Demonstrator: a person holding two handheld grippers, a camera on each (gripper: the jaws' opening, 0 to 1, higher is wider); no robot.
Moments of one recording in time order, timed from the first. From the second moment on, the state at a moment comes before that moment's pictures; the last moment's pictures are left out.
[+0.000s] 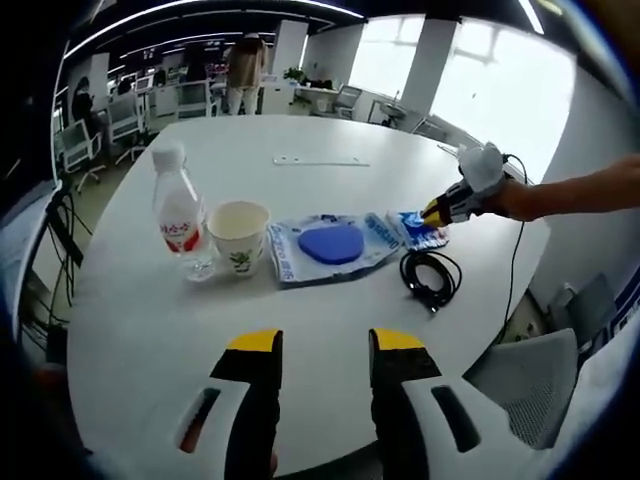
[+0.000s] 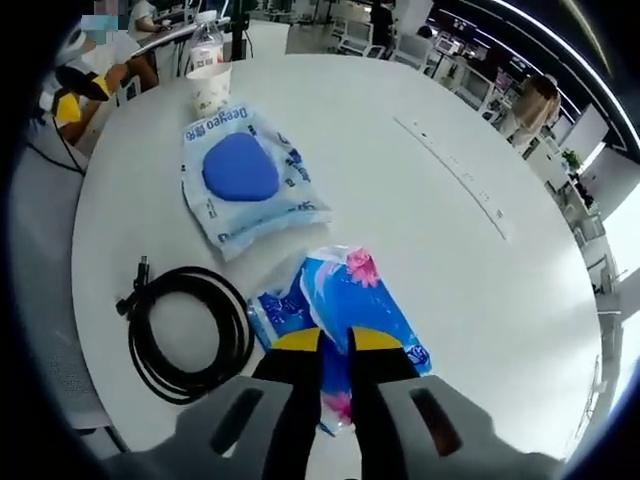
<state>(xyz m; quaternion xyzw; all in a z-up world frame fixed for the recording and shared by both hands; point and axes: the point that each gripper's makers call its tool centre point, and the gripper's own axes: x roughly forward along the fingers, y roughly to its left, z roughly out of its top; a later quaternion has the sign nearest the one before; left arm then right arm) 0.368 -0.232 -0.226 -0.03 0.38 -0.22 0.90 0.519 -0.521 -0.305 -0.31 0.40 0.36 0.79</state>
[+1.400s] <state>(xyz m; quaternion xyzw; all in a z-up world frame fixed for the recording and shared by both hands) 0.384 -0.211 -0.208 -0.02 0.34 -0.24 0.91 0.443 -0.527 -0.254 -0.16 0.39 0.32 0.85</state>
